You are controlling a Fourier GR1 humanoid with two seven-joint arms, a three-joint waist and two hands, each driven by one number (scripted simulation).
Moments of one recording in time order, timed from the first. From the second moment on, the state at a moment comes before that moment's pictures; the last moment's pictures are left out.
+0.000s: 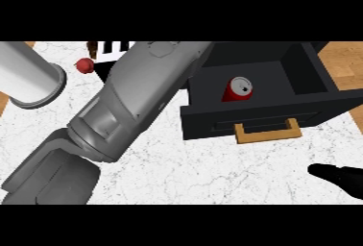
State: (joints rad) left arm -1.62 0.00 -0.32 -0.33 0.55 0.66 0.07; right arm -0.14 -0.25 -0.22 -2.19 0.10 0.13 0.29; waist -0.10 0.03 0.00
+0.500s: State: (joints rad) left arm -1.64 0.00 -0.30 -0.32 0.61 0.66 0.02; right arm -0.23 -0.31 -0.05 -2.01 0.44 0.10 0.17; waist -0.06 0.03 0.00
